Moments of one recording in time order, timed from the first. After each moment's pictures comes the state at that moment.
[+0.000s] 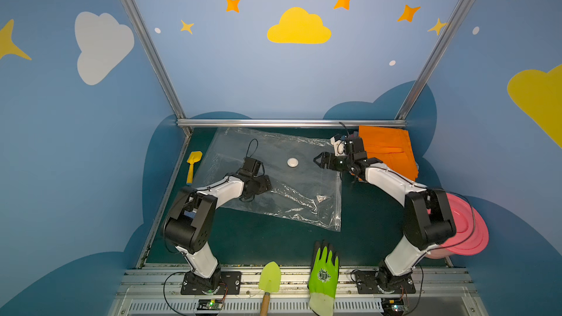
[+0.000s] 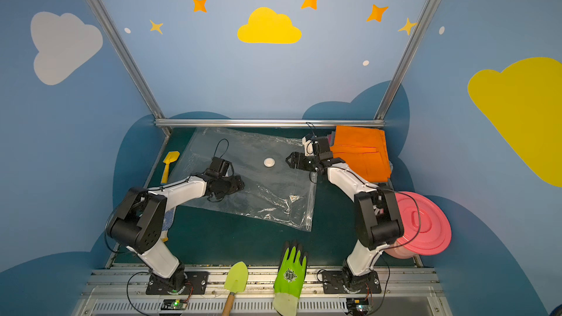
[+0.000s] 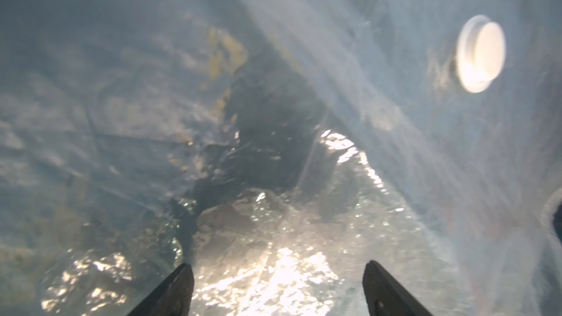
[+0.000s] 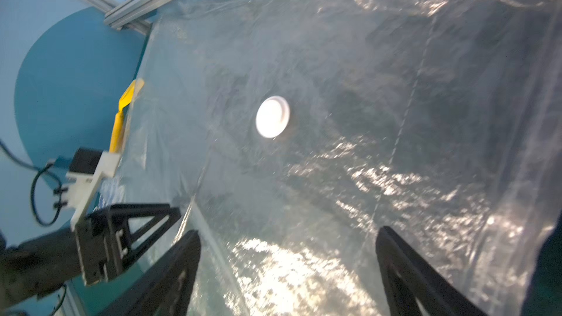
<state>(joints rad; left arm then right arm) -0.35 1.70 0.97 -0.30 0.10 -0.68 0.36 1.65 1.11 -0.20 -0.38 0.39</state>
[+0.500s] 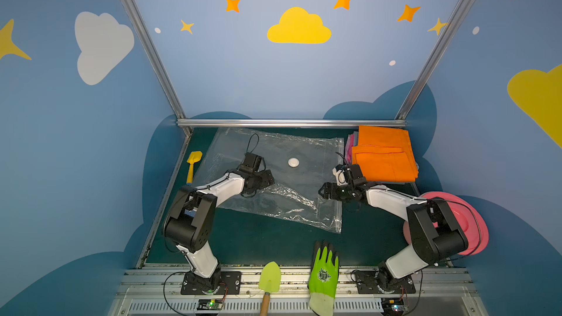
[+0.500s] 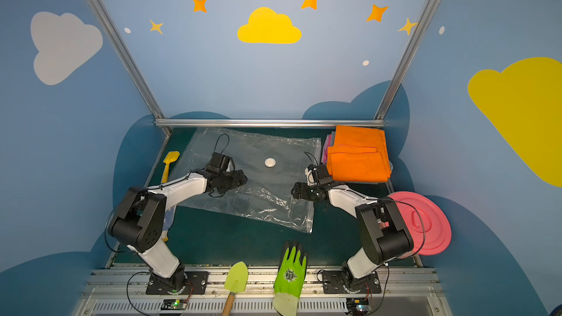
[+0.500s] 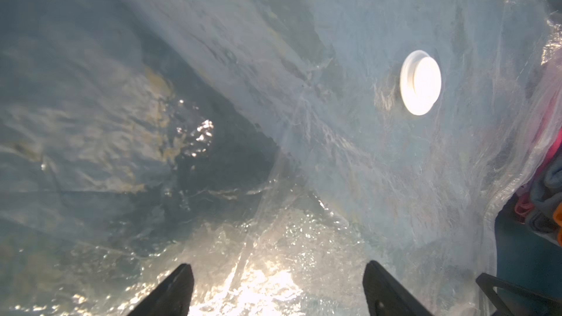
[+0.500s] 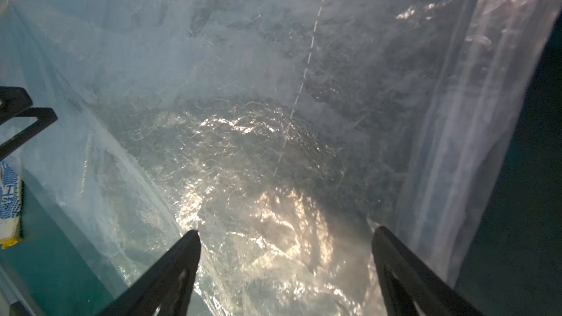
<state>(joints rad) -0.35 1.71 1.03 -0.30 0.13 -0.68 0.39 1.59 0.80 -0.18 -0.28 0.41</state>
